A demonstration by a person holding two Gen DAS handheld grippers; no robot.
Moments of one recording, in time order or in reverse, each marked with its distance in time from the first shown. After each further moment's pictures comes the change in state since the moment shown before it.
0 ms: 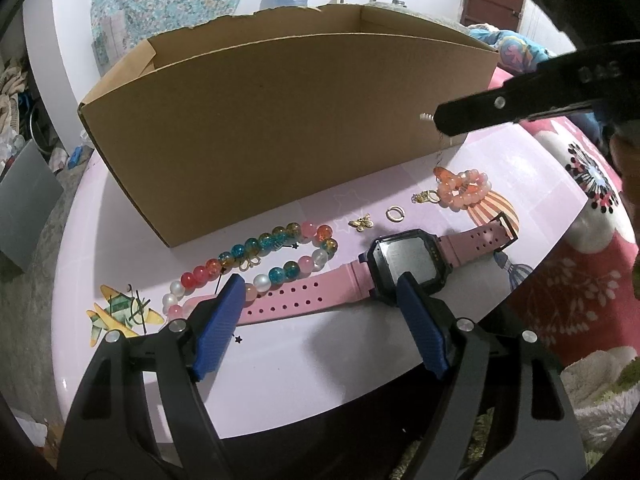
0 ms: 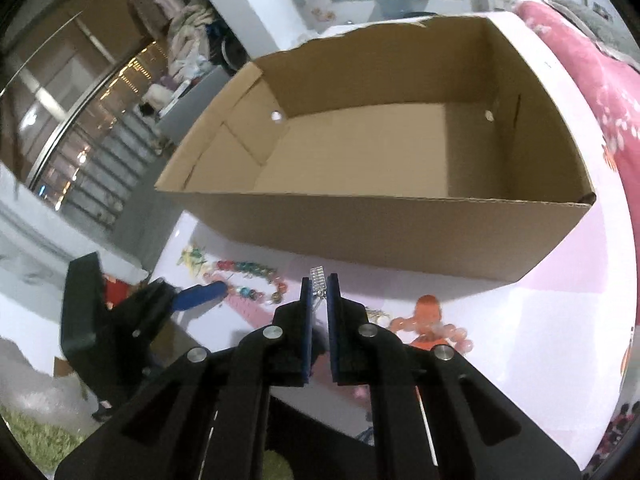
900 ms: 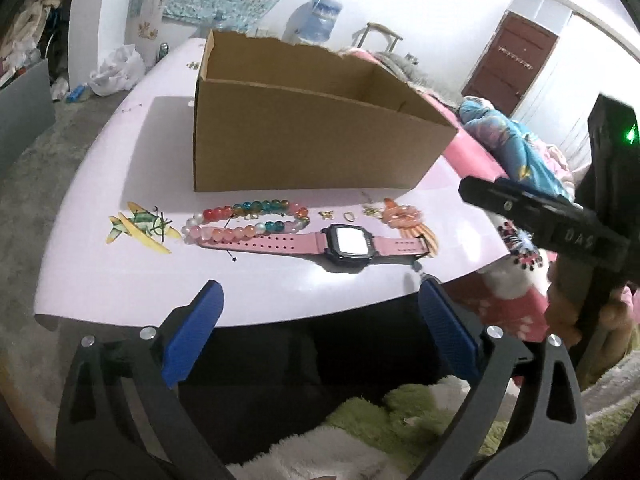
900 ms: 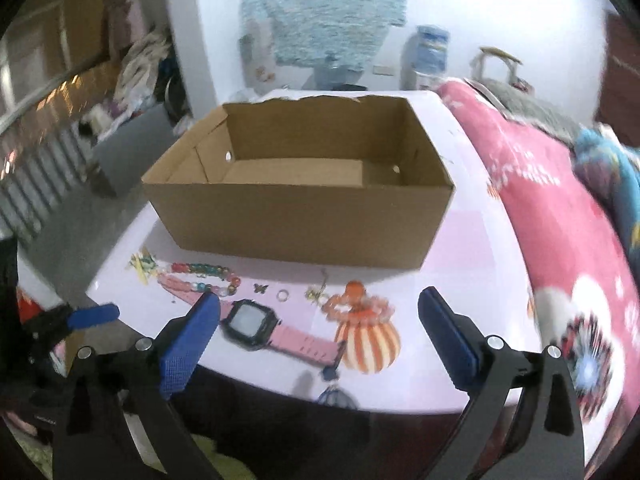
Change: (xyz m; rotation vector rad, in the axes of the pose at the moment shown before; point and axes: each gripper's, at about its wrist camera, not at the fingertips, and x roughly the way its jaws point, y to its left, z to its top) left arm -0.091 0.021 -0.047 -0.268 -0.112 -0.177; right arm -0.076 0.047 -0.076 -0.032 -0.306 -0.344
